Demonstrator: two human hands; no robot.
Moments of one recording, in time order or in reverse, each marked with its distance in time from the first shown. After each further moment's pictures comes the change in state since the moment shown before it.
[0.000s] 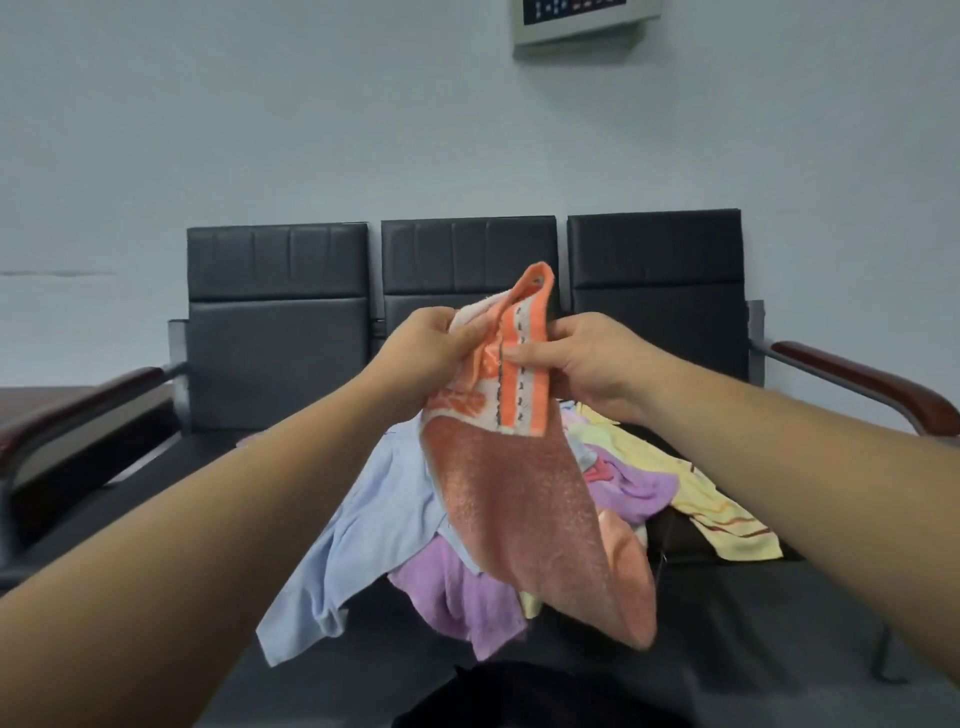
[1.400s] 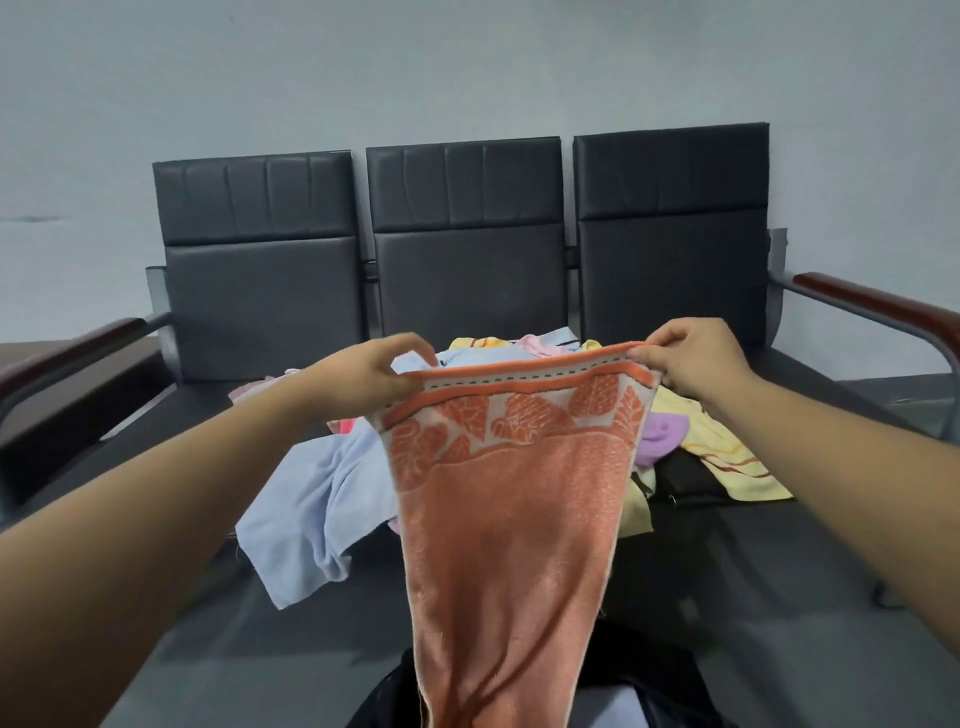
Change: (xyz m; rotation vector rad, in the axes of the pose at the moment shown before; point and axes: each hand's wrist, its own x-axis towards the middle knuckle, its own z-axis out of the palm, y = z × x) left_hand 0.002 -0.095 -0.031 0.570 -0.278 -0.113; right_hand 0.024 0.122 -0.097 -0.529 0.566 0.138
